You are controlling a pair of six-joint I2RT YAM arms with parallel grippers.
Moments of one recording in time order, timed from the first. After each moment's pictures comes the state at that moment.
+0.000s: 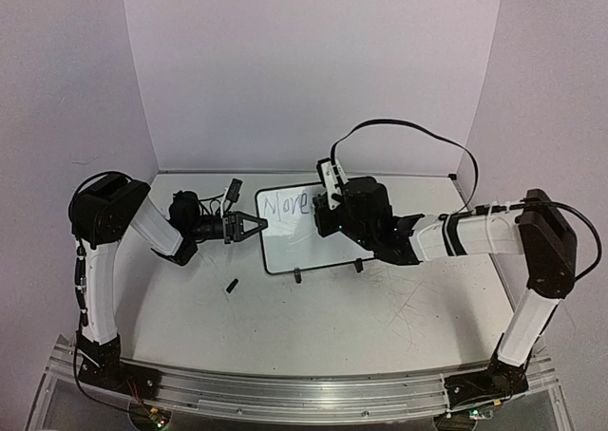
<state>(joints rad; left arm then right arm) -0.39 2.14 0.91 1.24 1.07 -0.60 0.90 1.79 1.13 0.37 0.37 0.06</state>
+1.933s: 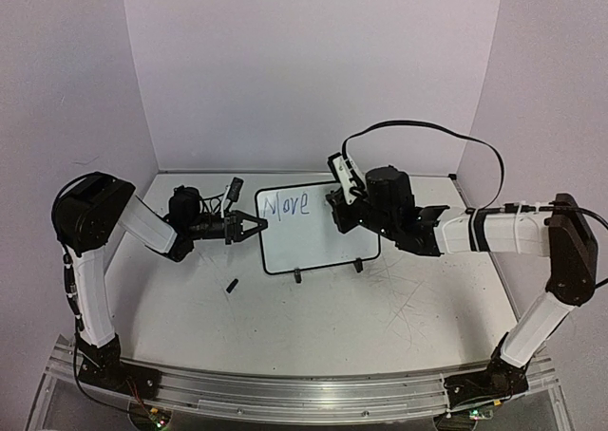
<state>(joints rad) -0.41 2.00 0.87 0.99 0.96 -0.41 0.82 1.65 1.08 0.25 0.23 -0.06</state>
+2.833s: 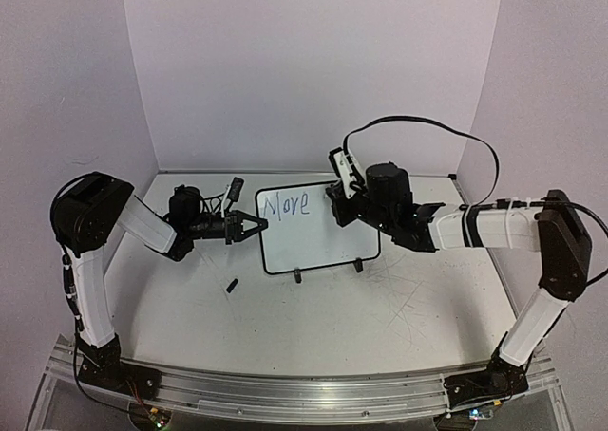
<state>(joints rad) -0.42 1.99 0.87 0.97 0.96 -0.40 0.79 1.70 1.10 0.32 0.21 -0.07</state>
